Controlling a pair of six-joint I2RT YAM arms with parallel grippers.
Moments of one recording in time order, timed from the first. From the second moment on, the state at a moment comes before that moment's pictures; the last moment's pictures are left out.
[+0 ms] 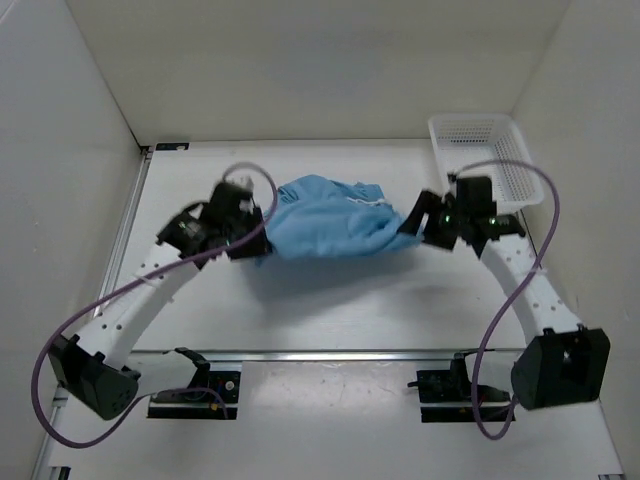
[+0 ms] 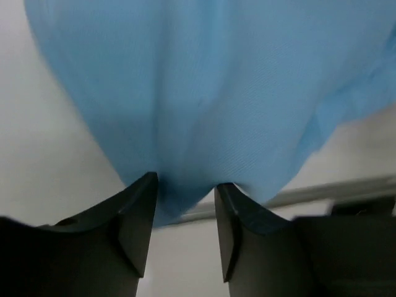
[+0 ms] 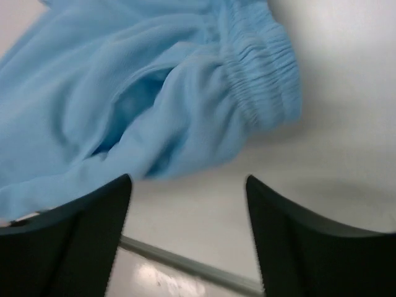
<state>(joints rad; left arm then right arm) -0.53 1.22 1.36 -0.96 -0.10 -0.59 0.17 1.27 1.13 -0.62 -0.33 0.48</state>
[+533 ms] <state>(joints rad) -0.56 1.29 1.05 -0.94 -0.02 -0.80 0.17 1.19 1.01 -0.76 -0.05 0.54</state>
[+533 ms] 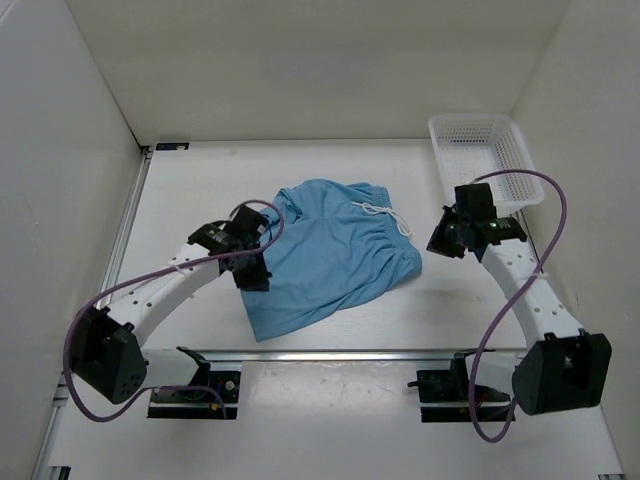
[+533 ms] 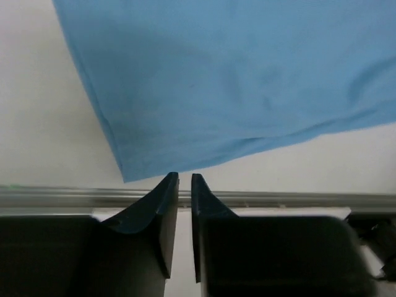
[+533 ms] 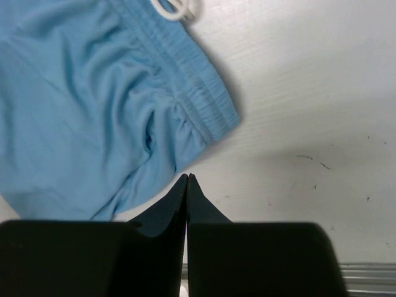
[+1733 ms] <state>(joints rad) -0.18 1.74 1.76 -0.99 0.06 -0.74 0.29 1.97 2.12 -0.98 0.01 0.51</state>
